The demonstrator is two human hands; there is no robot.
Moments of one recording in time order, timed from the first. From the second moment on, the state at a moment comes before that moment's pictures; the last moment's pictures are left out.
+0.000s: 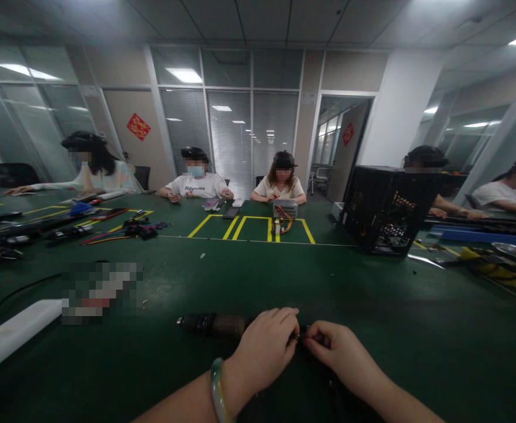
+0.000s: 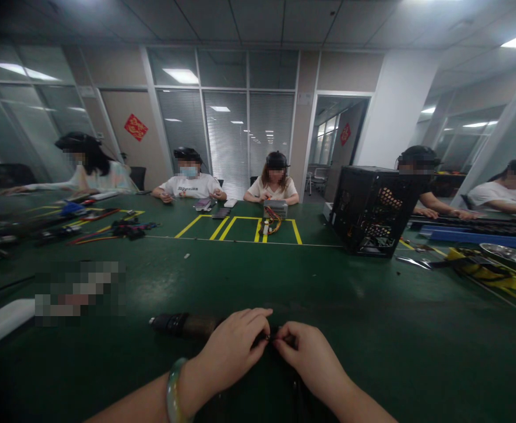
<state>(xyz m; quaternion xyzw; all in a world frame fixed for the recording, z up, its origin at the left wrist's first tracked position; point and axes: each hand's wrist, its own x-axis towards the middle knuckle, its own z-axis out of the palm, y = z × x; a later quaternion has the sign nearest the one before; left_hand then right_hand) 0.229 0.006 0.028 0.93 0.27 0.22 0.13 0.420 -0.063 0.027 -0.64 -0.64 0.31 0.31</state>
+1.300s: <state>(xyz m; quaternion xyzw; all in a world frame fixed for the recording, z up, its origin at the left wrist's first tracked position) 0.228 0.005 0.030 0.93 0.27 0.22 0.13 0.419 -0.062 0.026 -0.63 -0.63 0.31 0.32</state>
